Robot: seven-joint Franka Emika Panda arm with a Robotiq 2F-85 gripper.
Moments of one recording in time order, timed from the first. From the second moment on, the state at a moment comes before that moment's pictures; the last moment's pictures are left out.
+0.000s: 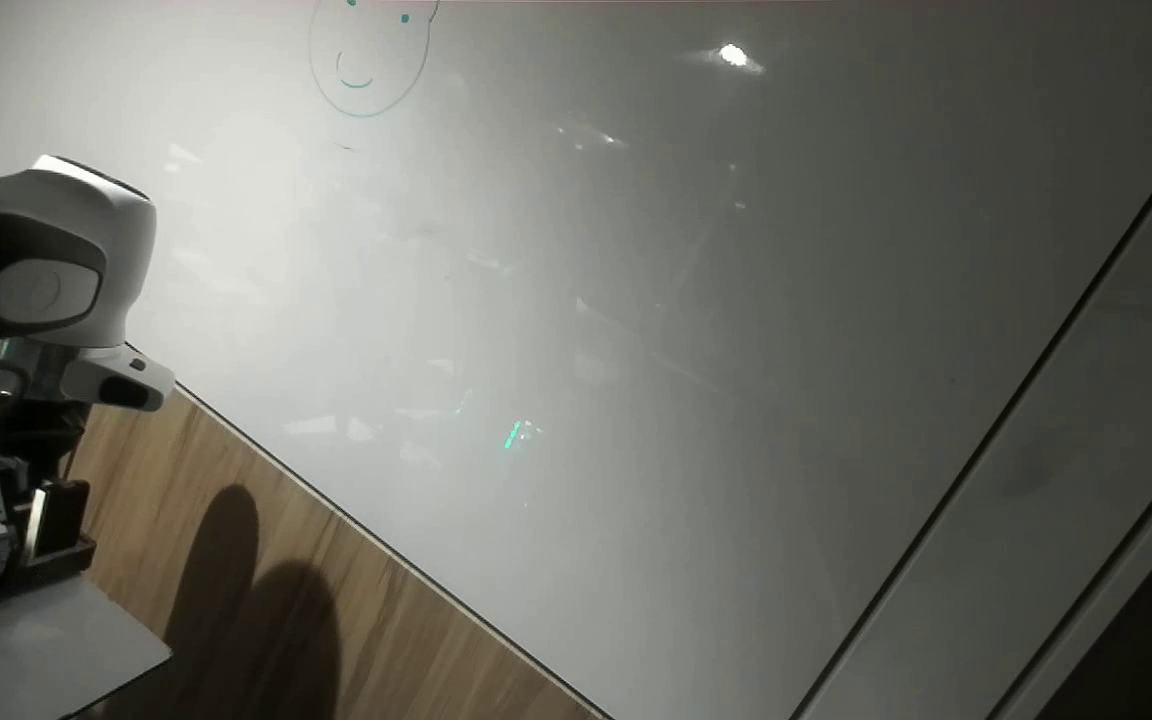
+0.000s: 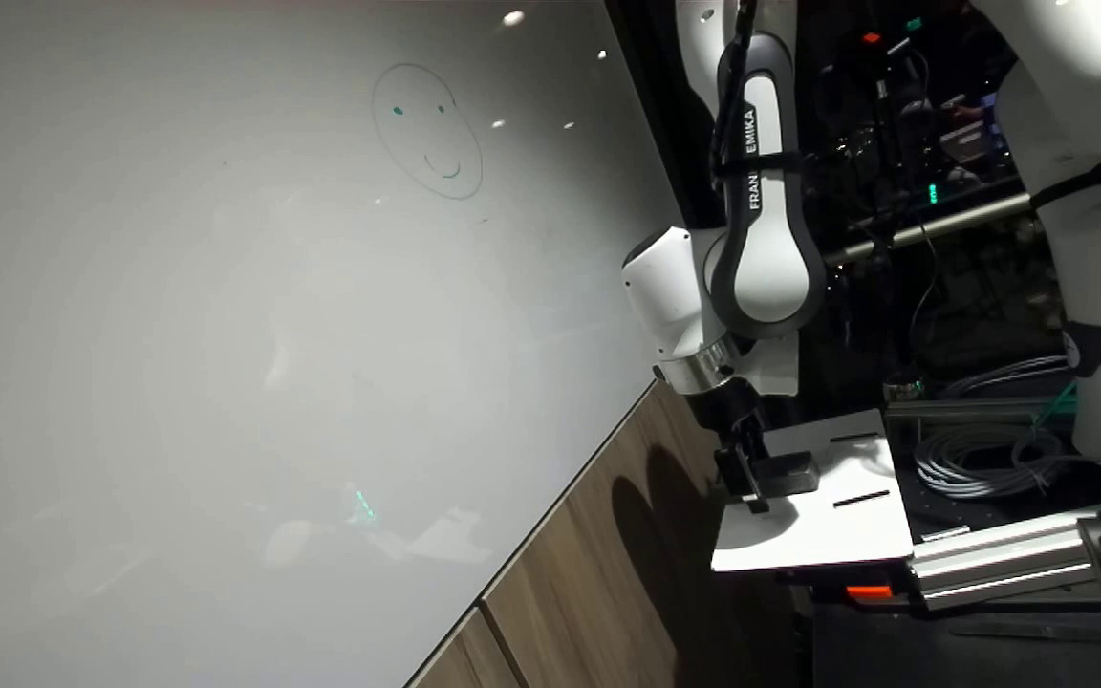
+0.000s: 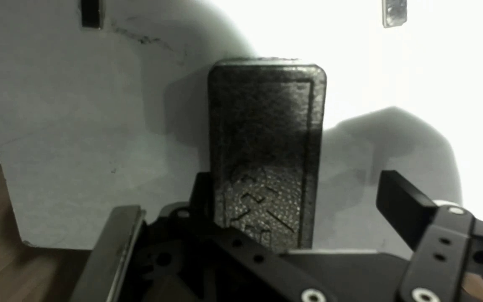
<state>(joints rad) 0.06 0.14 0.01 -2.72 -0.26 2.79 0.28</state>
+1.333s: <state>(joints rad) 0.11 0.15 -0.06 -2.71 -0.36 2.73 0.32</state>
